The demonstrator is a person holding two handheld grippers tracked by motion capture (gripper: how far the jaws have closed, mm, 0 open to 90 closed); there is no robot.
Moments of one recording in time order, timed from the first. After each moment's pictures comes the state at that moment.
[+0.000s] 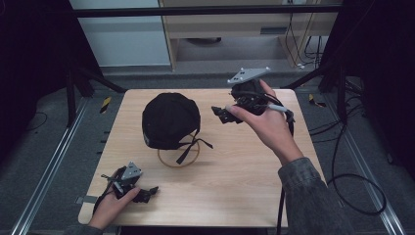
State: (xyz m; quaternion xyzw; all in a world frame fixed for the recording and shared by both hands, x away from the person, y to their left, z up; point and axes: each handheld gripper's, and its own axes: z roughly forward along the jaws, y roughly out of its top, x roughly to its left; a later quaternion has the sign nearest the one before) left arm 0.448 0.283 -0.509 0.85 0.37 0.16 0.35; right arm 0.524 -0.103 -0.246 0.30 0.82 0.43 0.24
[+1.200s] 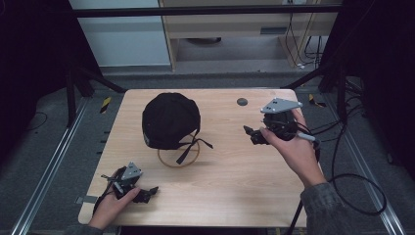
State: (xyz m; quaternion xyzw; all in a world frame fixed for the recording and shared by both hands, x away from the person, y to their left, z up) left arm 0.447 0.283 -0.509 0.85 0.37 0.16 0.35; right arm 0.497 -0.177 -0.312 0.34 0.80 0.39 0.29
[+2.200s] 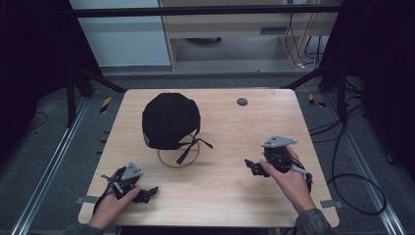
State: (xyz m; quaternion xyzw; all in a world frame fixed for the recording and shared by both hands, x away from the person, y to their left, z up) left arm 0.447 0.283 -0.509 0.85 0.37 0.16 0.35; right arm 0.476 -0.192 -0.433 0.41 0.80 0.39 0.19
